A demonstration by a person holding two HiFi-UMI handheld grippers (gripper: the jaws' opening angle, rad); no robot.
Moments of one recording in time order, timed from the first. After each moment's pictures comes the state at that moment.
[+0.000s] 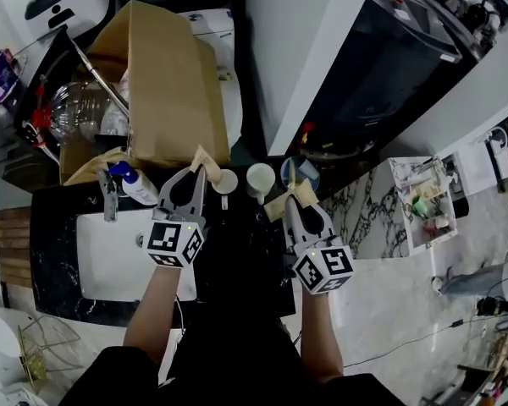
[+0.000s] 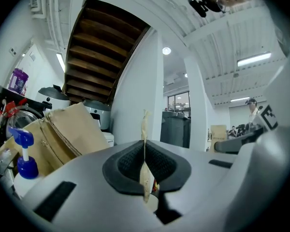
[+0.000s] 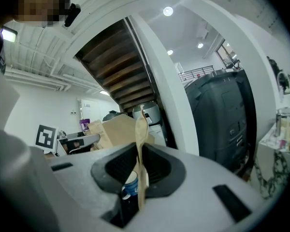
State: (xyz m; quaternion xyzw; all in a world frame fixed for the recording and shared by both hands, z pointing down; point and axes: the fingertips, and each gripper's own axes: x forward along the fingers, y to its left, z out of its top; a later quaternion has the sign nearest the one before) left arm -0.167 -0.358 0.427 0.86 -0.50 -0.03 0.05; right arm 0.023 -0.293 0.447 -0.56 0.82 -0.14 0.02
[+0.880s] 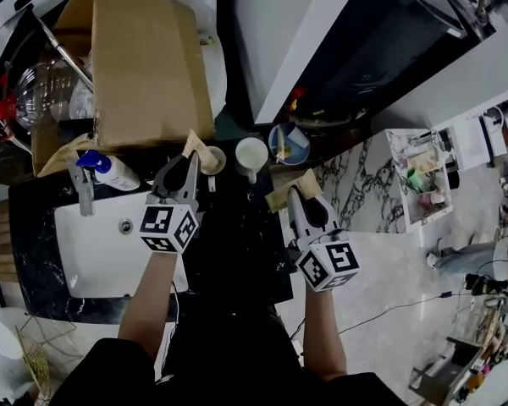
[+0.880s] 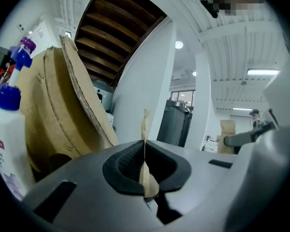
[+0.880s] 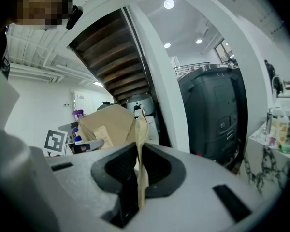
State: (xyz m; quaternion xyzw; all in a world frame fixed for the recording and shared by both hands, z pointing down) left arm -0.156 -0.382 0.513 0.86 -0.49 -0.02 0.15; right arm 0.039 -0.287 0.485 -0.58 0.79 -0.17 -0.03
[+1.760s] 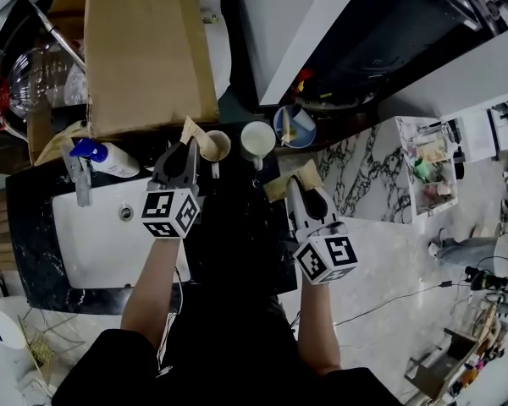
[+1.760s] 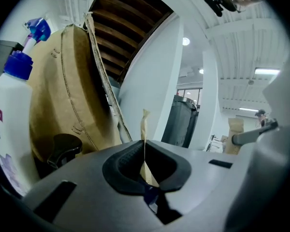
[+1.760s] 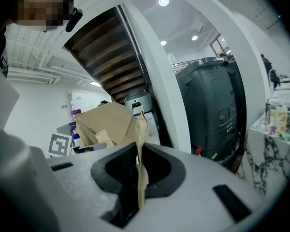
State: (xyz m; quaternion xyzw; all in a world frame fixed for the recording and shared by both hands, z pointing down) left arm -0.165 -0.395 0.553 0.84 -0.51 -0.01 0.18; right arm 0.031 -0.293 0.511 -0.59 0.79 -0.19 -0.03
